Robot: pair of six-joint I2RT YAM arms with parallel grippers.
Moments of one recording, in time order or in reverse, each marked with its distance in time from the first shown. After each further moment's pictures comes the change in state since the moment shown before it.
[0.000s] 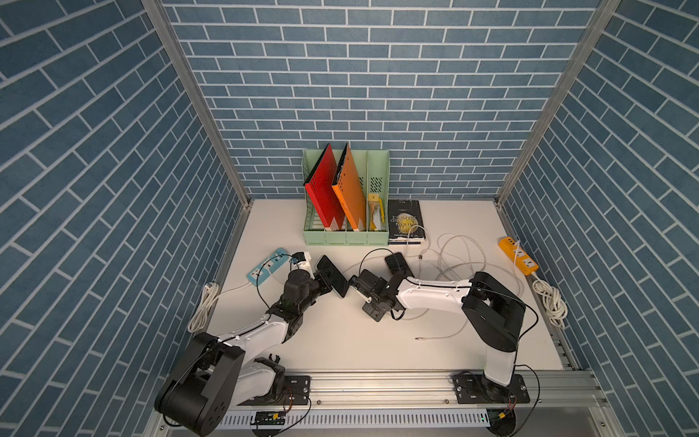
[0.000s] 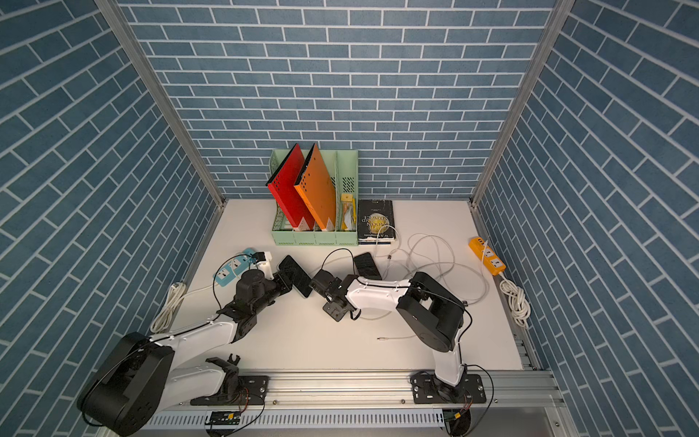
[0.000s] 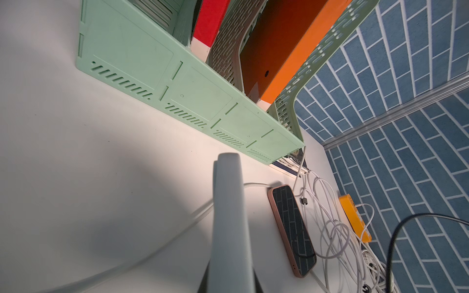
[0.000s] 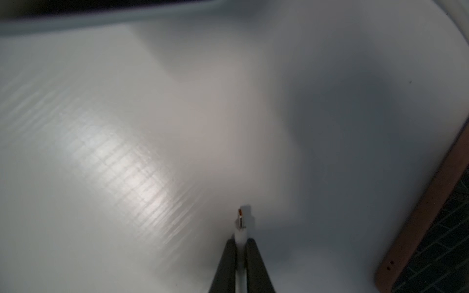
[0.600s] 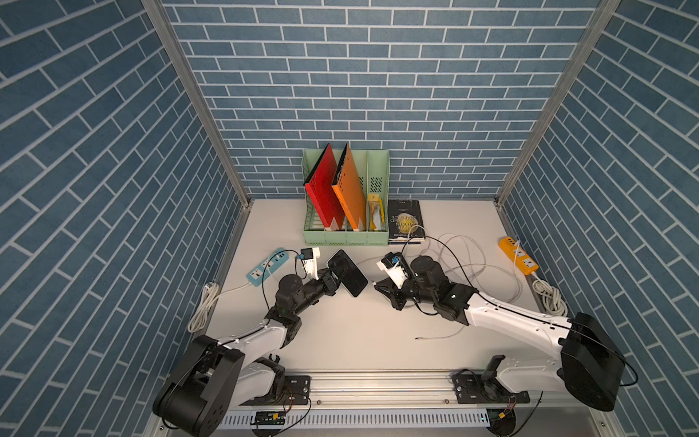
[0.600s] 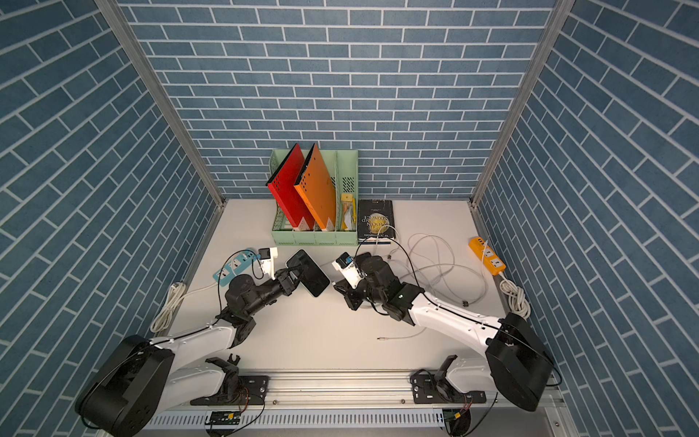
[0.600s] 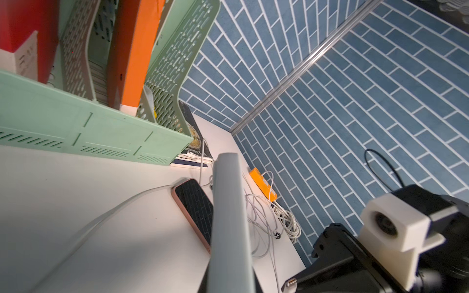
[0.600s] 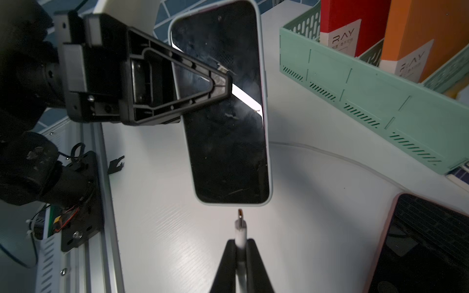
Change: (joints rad) left arm 0.000 -0.041 -0.060 0.385 0.383 -0.015; right arm -0.199 -0.592 -0.456 0.576 -0.551 0.041
